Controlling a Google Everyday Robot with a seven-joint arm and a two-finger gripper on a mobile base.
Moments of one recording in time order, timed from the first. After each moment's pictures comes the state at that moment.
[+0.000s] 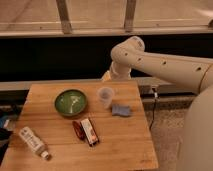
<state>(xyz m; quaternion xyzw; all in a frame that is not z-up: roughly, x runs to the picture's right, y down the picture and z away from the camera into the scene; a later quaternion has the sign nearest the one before) 0.057 -0.048 0.766 -0.17 0.06 0.62 0.76</state>
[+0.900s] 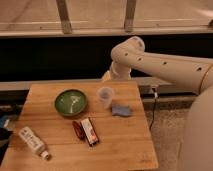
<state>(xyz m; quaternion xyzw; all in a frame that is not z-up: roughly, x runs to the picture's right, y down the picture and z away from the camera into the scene) 0.056 -0.047 0.762 -0.17 0.06 0.62 0.77</state>
